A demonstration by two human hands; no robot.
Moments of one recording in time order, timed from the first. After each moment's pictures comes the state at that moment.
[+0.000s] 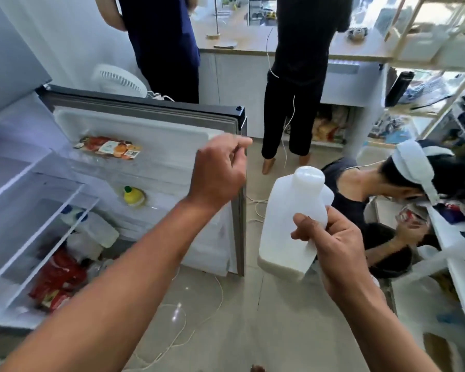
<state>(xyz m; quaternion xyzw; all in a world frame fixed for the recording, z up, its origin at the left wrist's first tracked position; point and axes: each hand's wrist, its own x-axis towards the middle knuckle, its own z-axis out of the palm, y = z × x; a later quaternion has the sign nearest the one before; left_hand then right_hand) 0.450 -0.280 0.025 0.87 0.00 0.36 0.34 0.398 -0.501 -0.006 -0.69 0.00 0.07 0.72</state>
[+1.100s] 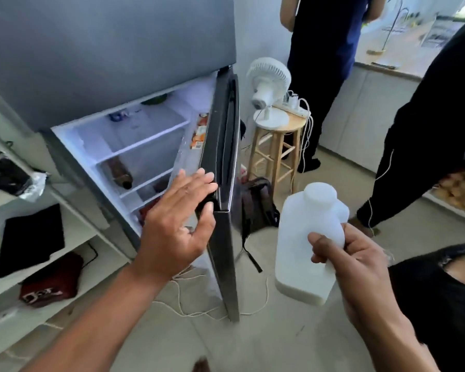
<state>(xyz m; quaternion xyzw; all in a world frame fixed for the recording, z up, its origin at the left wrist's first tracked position) 0.200 -0.179 0.019 0.87 0.16 0.45 0.09 0.375 -0.394 0.010 -0.66 -0.19 0.25 0.68</state>
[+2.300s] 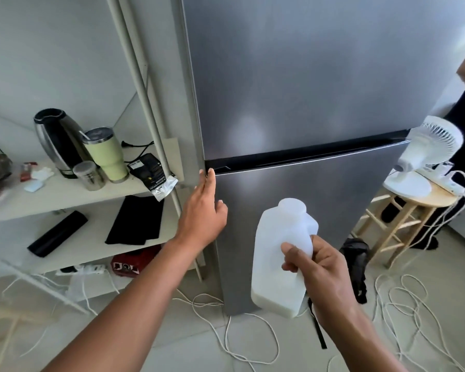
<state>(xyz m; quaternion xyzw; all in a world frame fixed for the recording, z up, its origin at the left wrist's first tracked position) 0.059 0.068 0.006 0.76 0.57 0.29 0.14 0.247 -0.094 0.017 -0.60 -0.36 0.43 0.57</state>
